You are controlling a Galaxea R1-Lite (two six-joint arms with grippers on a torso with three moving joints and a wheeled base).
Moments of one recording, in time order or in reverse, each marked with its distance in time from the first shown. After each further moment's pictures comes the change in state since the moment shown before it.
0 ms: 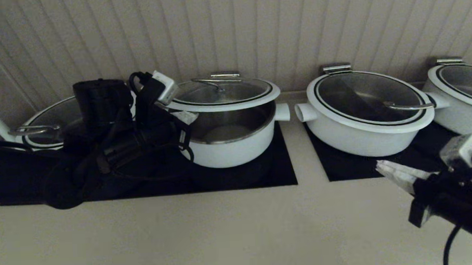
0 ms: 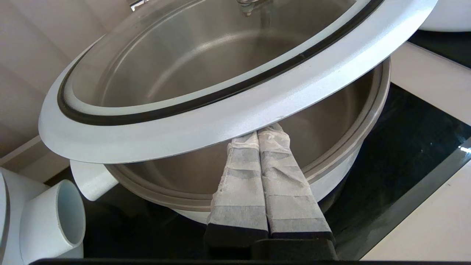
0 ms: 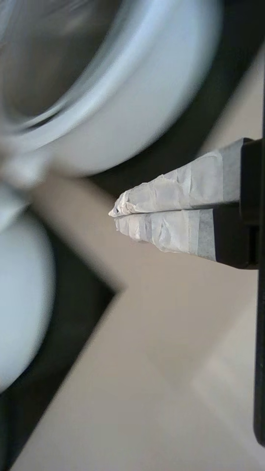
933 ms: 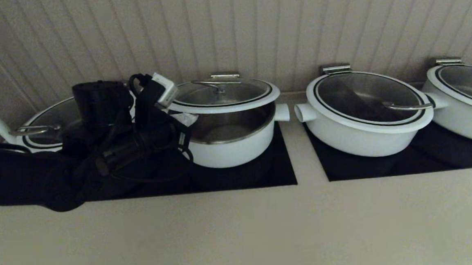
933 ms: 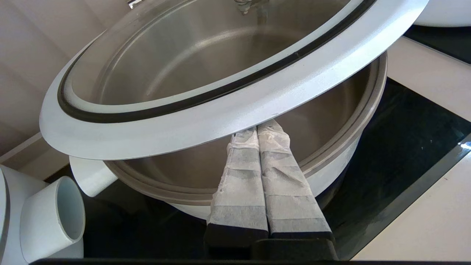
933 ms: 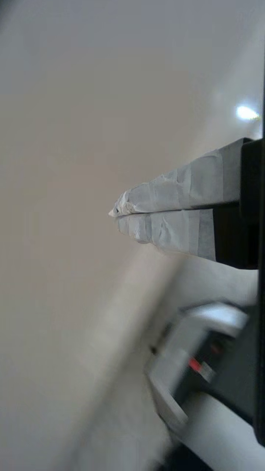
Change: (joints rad) left arm 0.000 -0.005 0.014 0.000 -0.001 0.005; right arm -0.011 -0.792 0.128 1.085 -0.067 0.046
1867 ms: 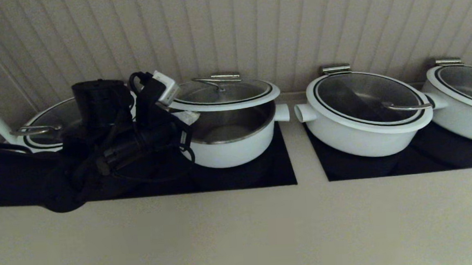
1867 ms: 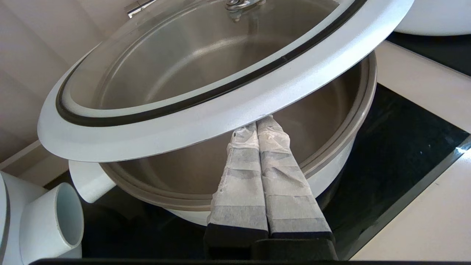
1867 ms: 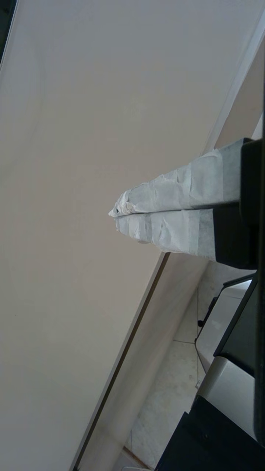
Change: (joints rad) left arm -0.012 -0.003 0.000 -0.014 0.001 -0.005; right arm 0.003 -0.332 -0.005 0.133 0.013 0.137
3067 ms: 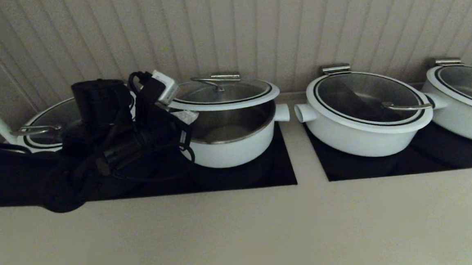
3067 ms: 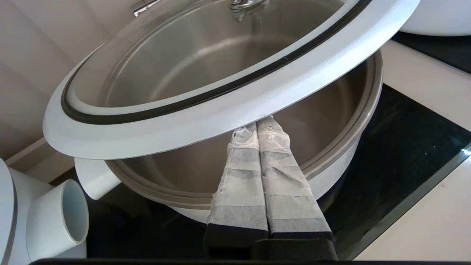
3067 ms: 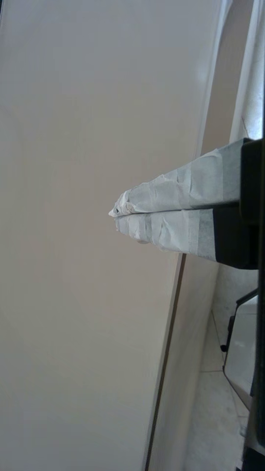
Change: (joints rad) left arm -0.001 -0.002 -0.001 0.001 0.020 0.001; right arm -0.244 0.003 0.002 -0.010 0.000 0.001
